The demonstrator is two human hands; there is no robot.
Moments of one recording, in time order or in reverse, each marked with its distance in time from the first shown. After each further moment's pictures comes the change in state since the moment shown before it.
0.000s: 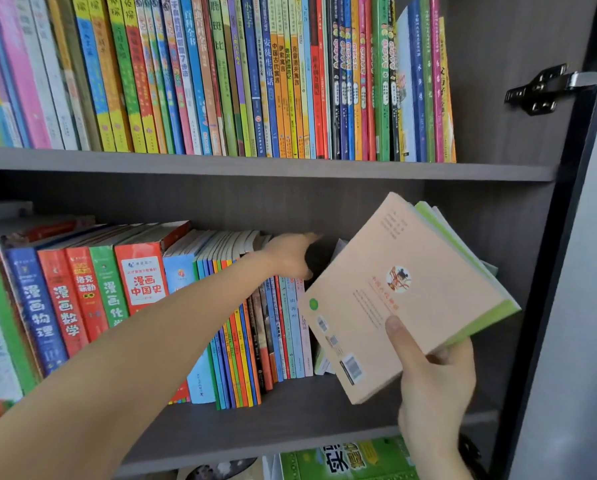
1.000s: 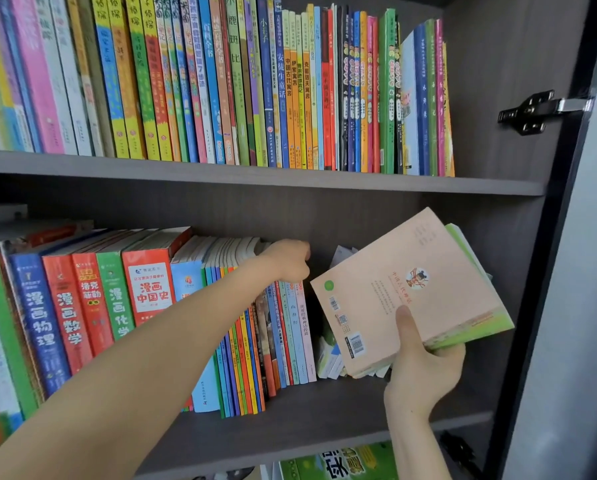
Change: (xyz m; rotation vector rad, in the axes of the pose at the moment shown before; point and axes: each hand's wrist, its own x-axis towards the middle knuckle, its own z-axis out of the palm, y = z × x) left_hand -0.015 -0.004 -0.011 0.035 0.024 -0.039; right_hand 0.013 0.026 0.028 0.113 0.279 -0.081
